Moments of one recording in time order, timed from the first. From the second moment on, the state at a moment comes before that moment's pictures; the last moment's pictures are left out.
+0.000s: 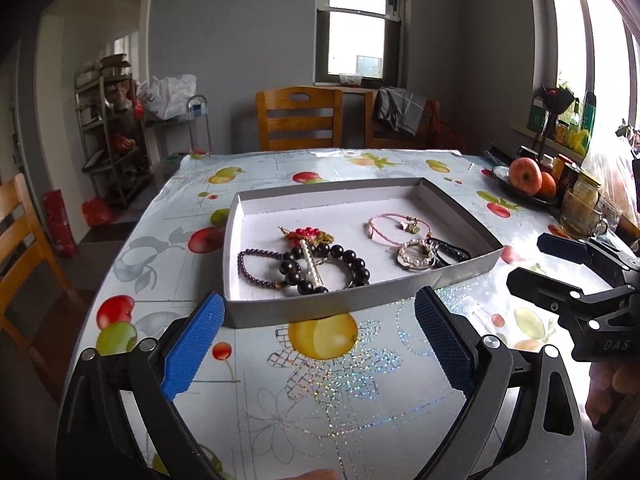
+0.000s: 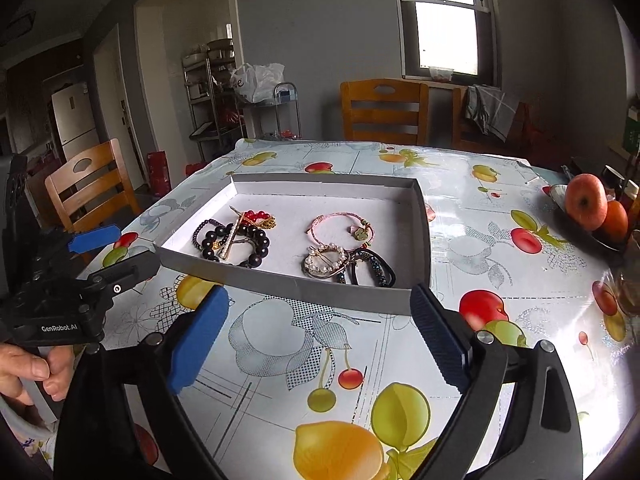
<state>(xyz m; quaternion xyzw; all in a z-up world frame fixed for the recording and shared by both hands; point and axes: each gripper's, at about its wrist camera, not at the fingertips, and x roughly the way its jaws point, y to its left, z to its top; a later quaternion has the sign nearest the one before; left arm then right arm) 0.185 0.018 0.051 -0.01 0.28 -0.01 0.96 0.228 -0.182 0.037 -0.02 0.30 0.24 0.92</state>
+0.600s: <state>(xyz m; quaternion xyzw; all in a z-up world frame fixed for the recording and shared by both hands) 0.148 0.009 0.050 -0.01 0.24 0.02 0.97 0.193 -0.175 0.037 -0.02 0.26 0.23 0.94</state>
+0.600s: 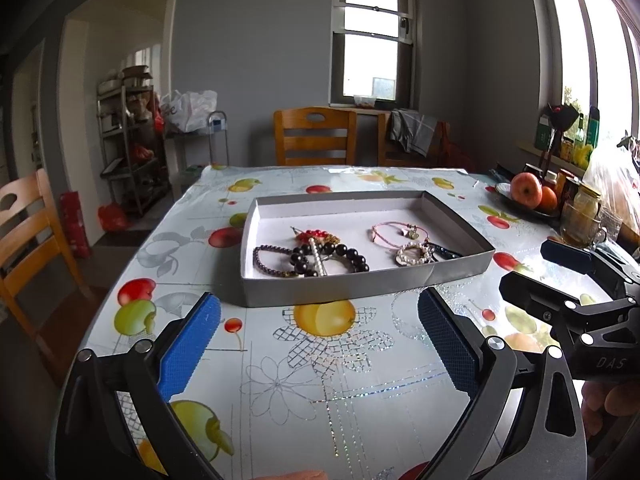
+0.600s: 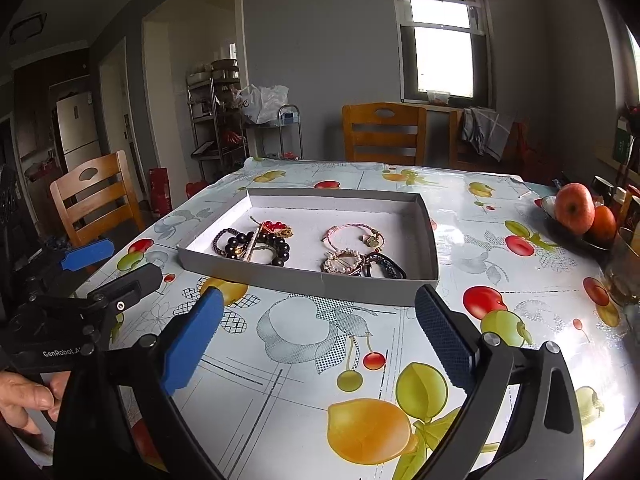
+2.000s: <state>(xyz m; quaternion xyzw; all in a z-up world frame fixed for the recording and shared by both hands) 0.144 -0.004 0.050 0.03 0.21 0.06 0.98 0.189 -0.179 0.033 -0.03 0.24 0.20 0.95</state>
